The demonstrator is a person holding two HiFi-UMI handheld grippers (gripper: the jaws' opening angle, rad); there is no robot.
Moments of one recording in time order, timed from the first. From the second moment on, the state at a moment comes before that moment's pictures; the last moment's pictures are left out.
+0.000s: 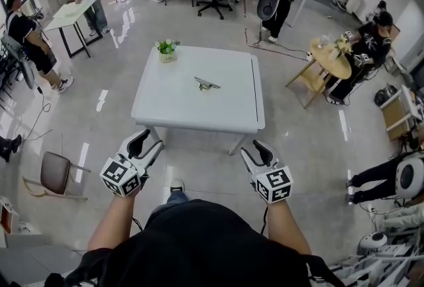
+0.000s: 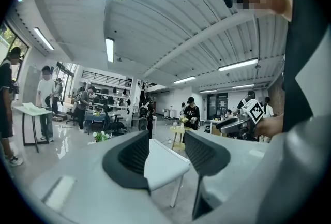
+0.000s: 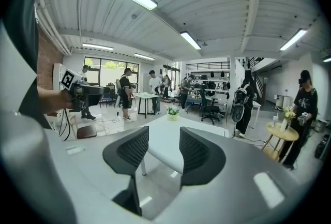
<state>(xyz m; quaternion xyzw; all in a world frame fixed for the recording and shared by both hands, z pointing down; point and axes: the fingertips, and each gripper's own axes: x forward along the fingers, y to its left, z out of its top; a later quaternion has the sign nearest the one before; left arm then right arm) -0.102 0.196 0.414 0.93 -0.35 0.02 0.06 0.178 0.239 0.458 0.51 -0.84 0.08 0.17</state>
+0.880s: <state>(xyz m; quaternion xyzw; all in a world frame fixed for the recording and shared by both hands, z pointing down) -0.109 0.103 0.423 0.95 -0.31 0.03 0.08 0.155 0.163 0.466 0.53 -0.82 0.11 0.18</state>
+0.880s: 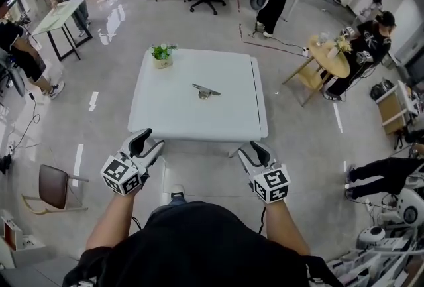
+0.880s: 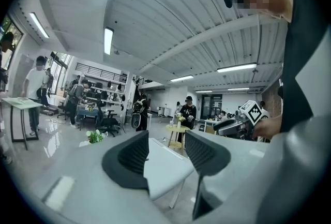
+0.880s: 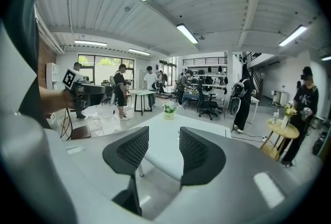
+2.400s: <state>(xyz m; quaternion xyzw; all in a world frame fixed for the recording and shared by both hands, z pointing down) -0.136 -0.031 0.426 0.96 -0.24 0.03 0.10 0.111 0.053 0.455 0.57 -0.79 0.11 0.16</state>
